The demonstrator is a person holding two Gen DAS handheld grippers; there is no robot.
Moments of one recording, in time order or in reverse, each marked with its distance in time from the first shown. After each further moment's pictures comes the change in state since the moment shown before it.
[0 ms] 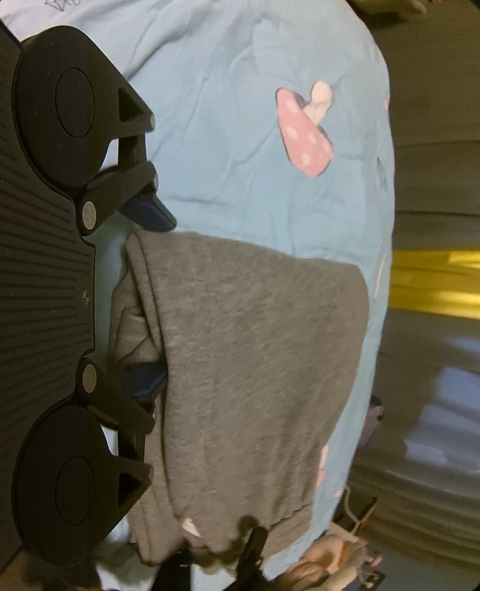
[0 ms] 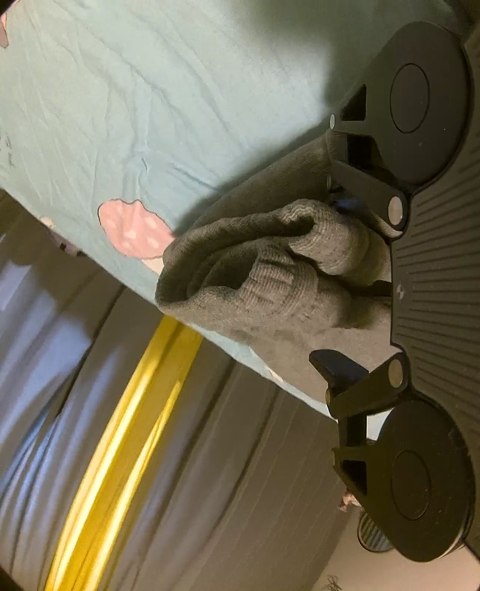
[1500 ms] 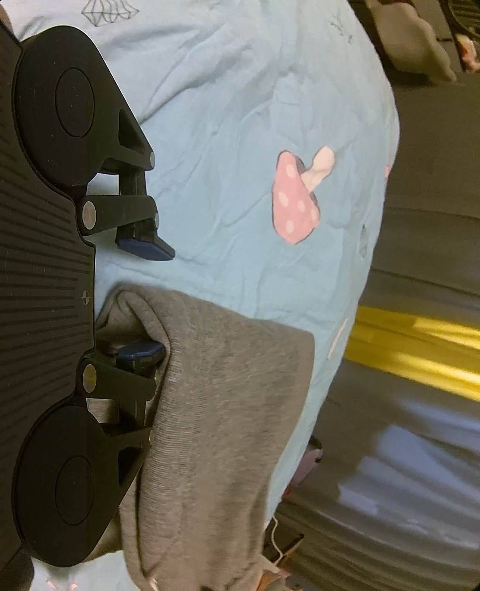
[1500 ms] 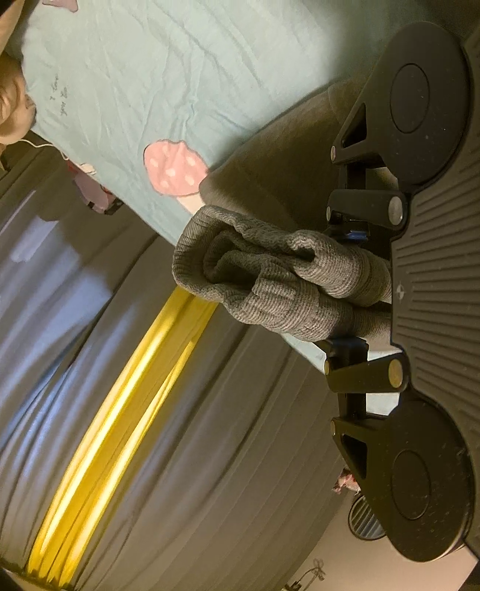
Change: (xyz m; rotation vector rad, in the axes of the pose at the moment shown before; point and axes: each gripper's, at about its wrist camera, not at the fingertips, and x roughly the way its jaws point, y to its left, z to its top) left arm -0.031 0.034 -0.003 -0.243 -0.116 0.055; right arm -0.049 0.057 -0.005 -0.100 -0.052 0.079
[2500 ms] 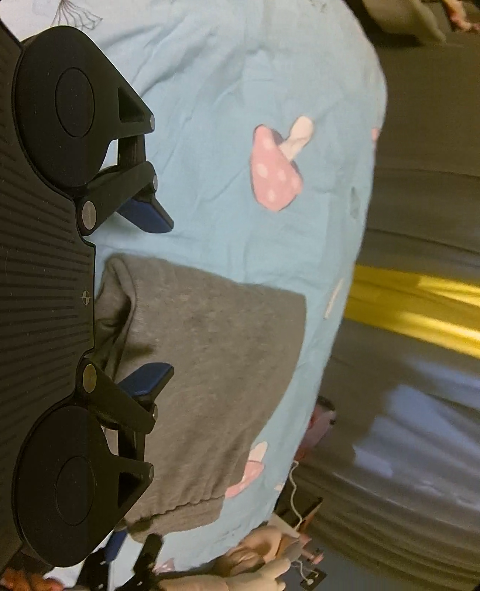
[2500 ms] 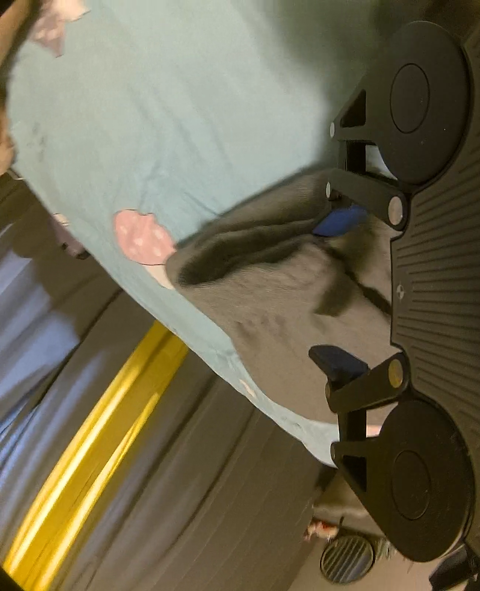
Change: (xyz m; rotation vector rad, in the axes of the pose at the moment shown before) left arm -0.027 -0.006 0.020 0.083 0.022 -0.096; right arm -0.018 -0.029 -0.014 -0.018 0.112 -0.158
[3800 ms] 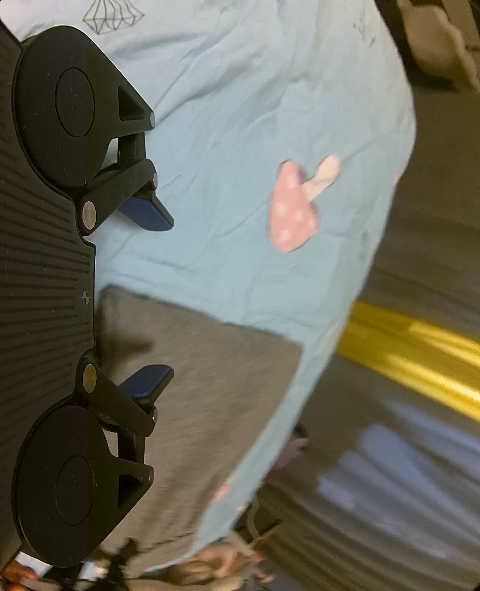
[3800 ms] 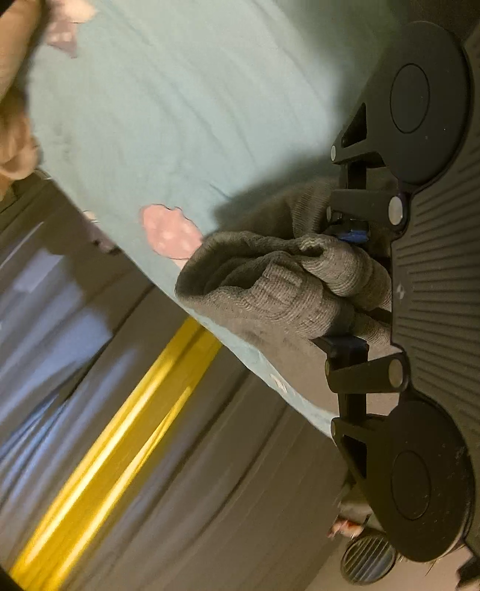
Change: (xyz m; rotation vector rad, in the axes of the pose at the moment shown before) left arm 0.005 0.032 -0.012 -0.179 -0.036 0.026; right arm 0.016 -0.002 -0.002 -0.022 -0.140 0.004
